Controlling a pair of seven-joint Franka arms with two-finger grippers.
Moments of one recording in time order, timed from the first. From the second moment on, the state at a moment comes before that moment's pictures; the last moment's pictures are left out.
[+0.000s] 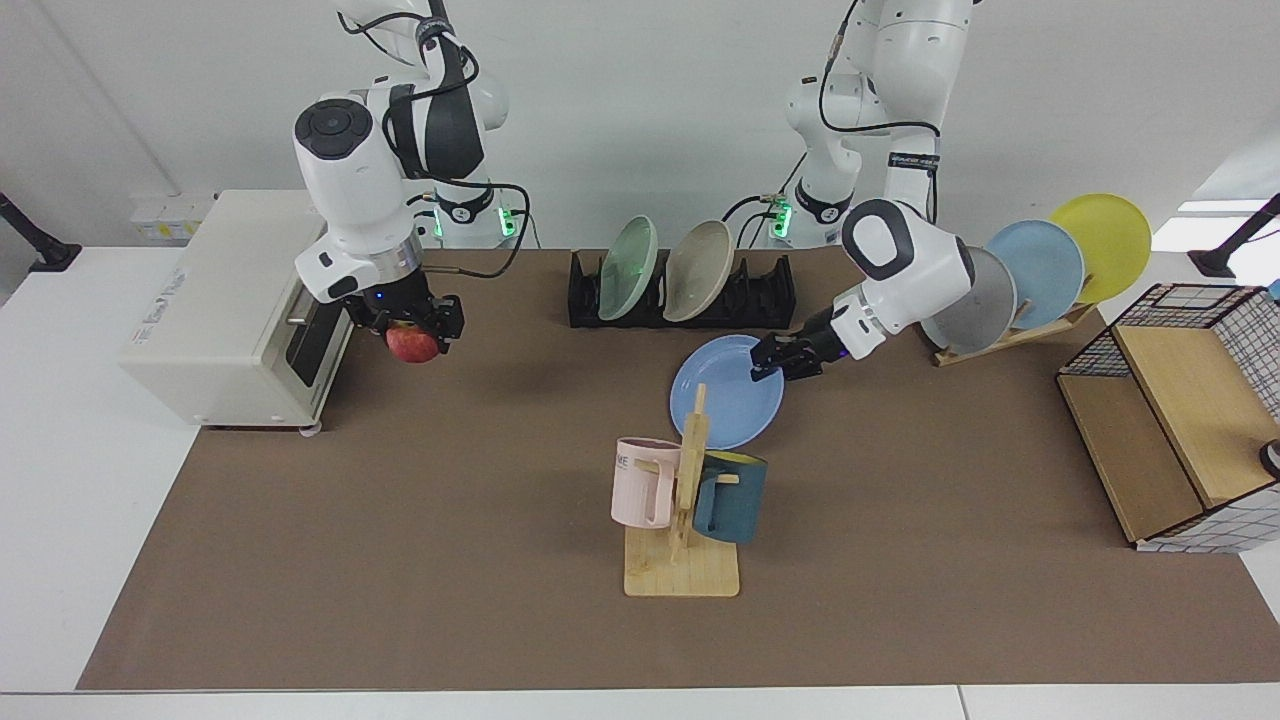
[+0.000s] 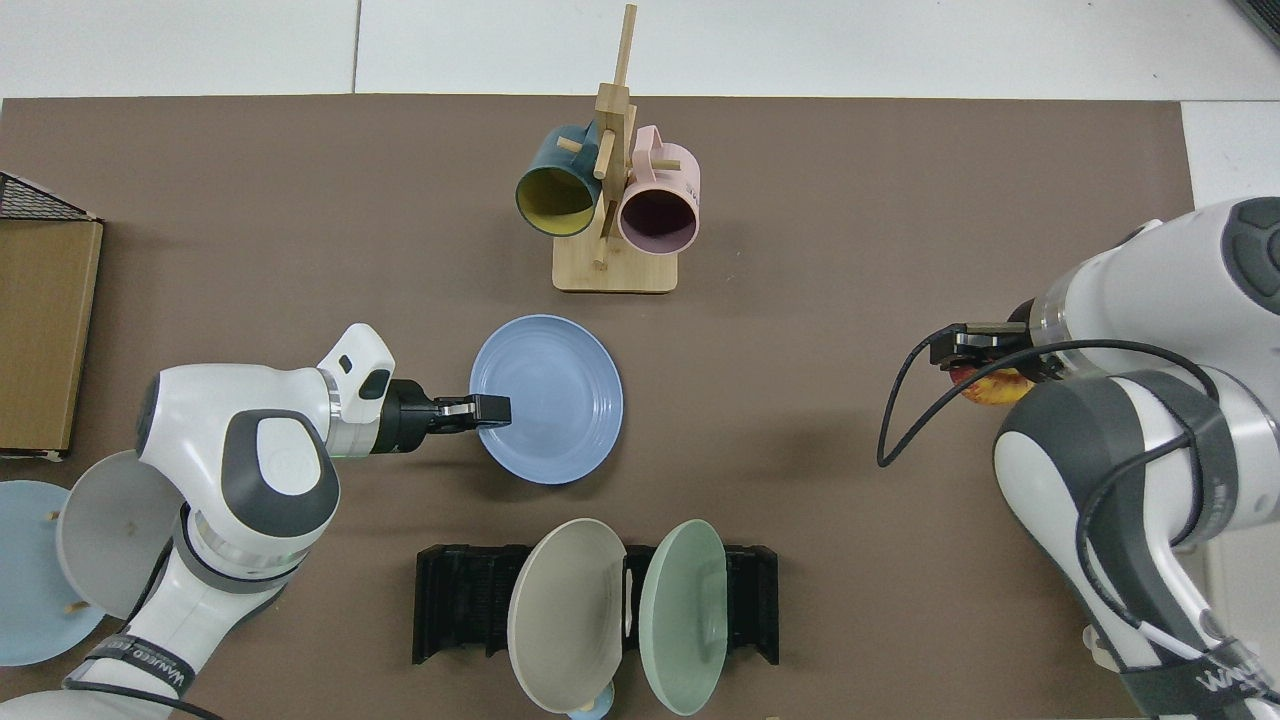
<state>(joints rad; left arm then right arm) -0.09 0.12 -0.16 -2.26 -1.05 2.30 0.48 0.02 0.01 0.10 -1.92 -0.06 1.92 0.27</state>
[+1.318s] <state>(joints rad) -0.13 0.14 -0.20 -2.27 -1.00 2.40 0.38 0.02 0.01 0.12 -1.95 -0.02 1.94 0.29</state>
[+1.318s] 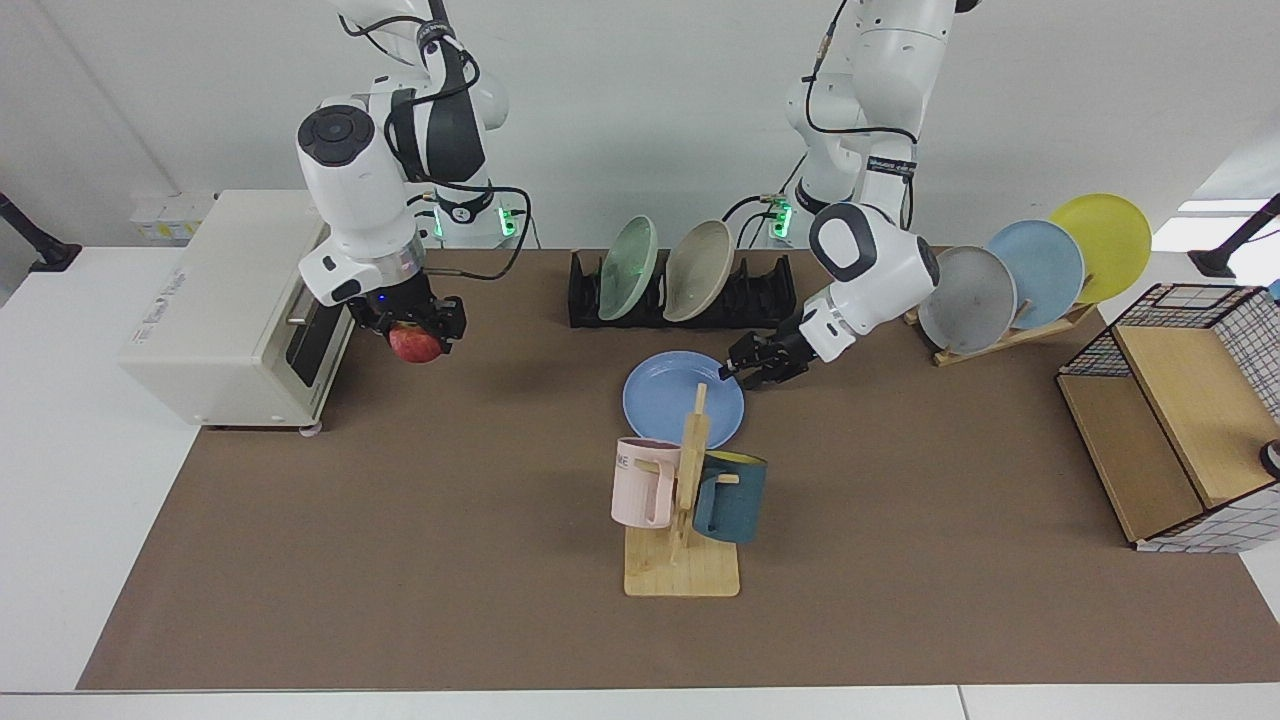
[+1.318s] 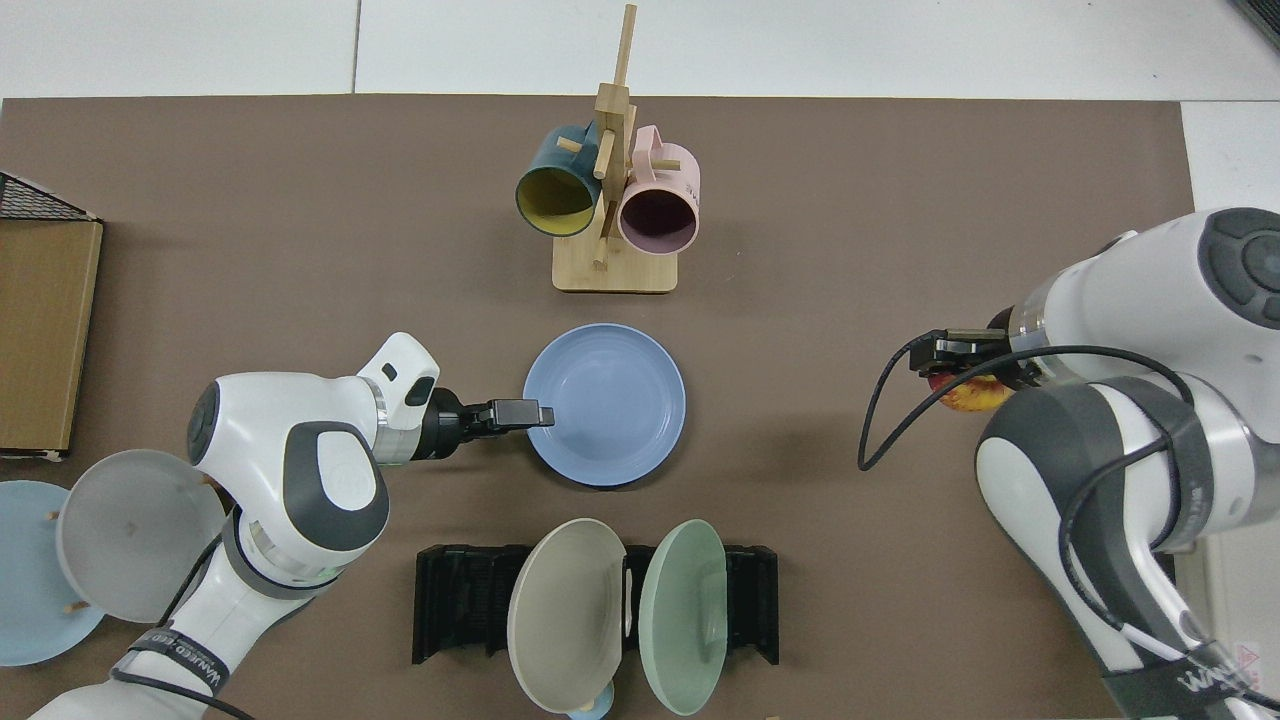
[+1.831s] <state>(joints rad) -0.12 0.11 -0.13 -2.11 -0.49 2.21 0.06 0.03 0.01 0.24 -1.97 -0.02 1.99 0.47</state>
